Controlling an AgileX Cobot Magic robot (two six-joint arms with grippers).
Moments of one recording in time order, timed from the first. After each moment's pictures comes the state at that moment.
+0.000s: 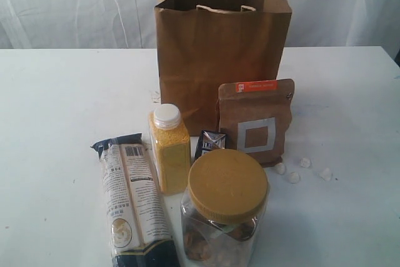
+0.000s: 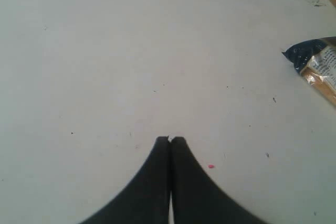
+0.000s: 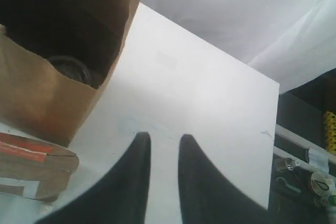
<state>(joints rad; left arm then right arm) 0.07 0.00 0.02 -0.14 0.44 0.18 0.43 1.39 -1.47 -0.39 0.91 0.05</state>
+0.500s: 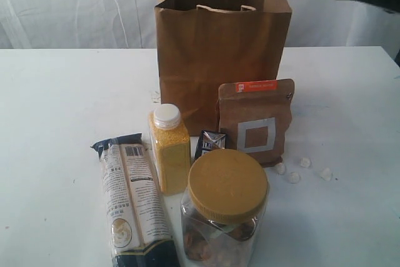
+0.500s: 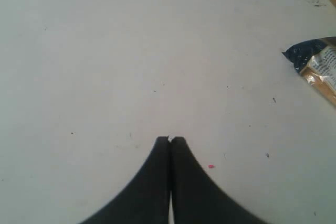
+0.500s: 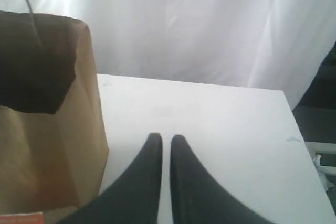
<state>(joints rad) 0.07 0.00 0.02 -0.14 0.44 0.18 0.31 1.11 -0.97 -0.71 0.38 0.74</state>
